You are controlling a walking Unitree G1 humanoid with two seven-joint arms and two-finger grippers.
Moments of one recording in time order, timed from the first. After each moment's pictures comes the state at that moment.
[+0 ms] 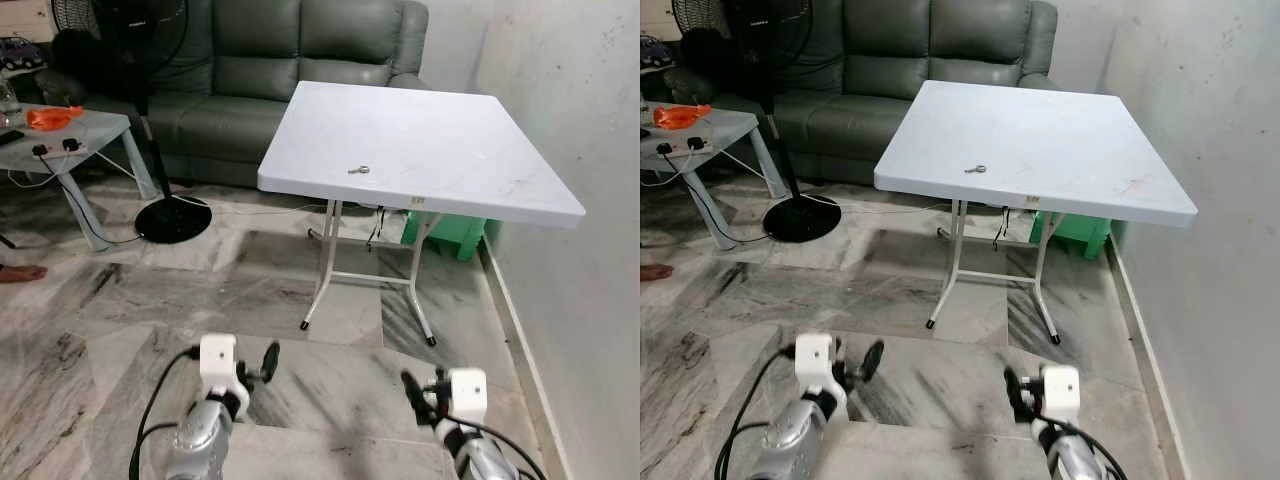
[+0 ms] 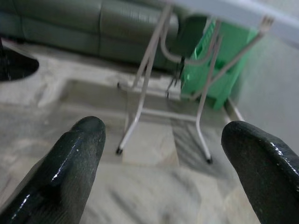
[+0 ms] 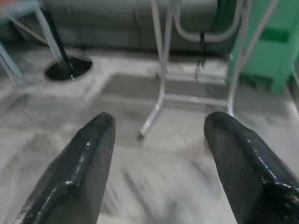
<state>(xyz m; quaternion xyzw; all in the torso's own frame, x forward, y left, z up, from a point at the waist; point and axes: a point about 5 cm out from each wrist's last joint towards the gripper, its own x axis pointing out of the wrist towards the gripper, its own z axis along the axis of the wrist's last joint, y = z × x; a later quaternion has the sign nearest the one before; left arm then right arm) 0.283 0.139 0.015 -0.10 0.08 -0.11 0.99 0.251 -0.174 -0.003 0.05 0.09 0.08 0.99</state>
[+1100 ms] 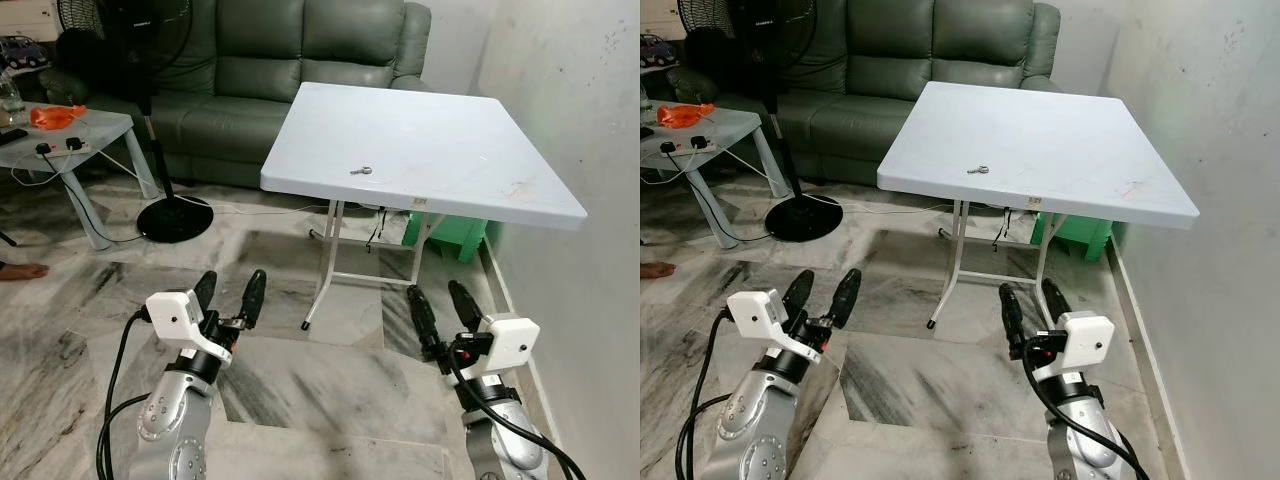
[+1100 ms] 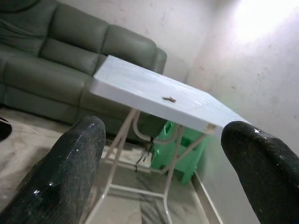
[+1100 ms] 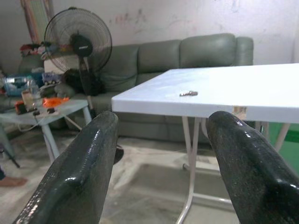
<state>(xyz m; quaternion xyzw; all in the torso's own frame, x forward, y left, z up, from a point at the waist) 0.265 0.141 0.108 -0.17 -0.08 -0.14 0.97 0.244 -0.150 0.110 0.09 -0.11 0.12 0.98</state>
